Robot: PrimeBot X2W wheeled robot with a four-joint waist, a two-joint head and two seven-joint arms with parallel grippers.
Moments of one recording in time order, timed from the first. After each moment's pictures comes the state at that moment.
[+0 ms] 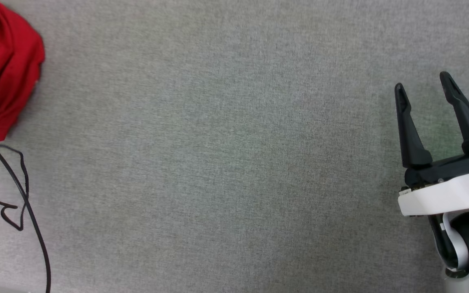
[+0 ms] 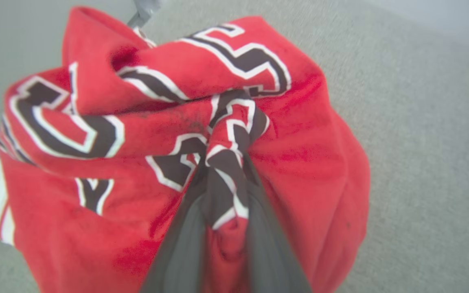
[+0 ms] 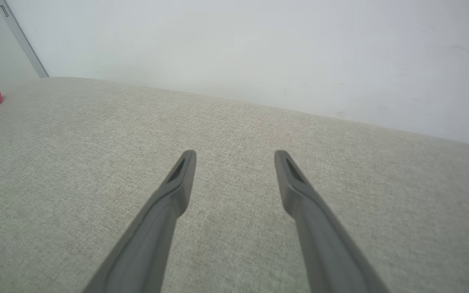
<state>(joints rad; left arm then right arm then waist) -0.92 0.49 0.13 0.83 -0.51 -0.08 0.34 -0.25 -0.11 0.01 -0.28 0.04 0.13 0.04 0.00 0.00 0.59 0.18</state>
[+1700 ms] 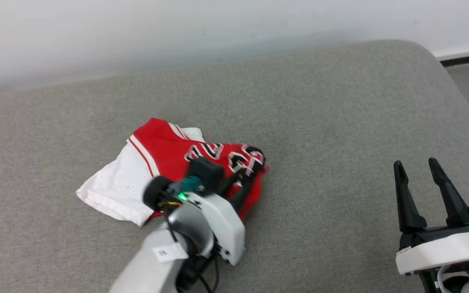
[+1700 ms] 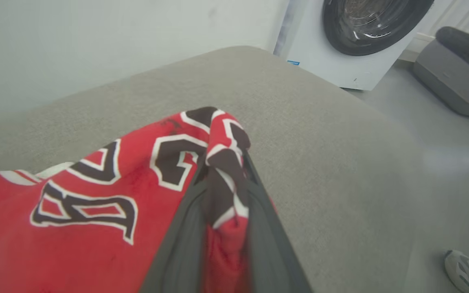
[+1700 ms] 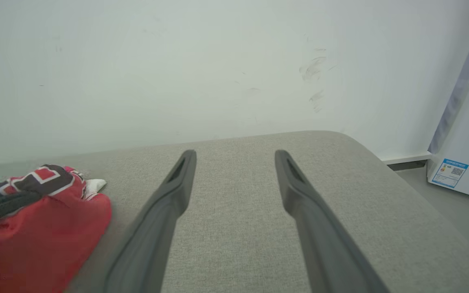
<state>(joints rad) -0.38 0.17 -0.50 0.13 -0.40 -0.12 0.19 0.01 -0.05 -0.06 -0.18 0.19 0.13 -0.04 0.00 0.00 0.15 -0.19</state>
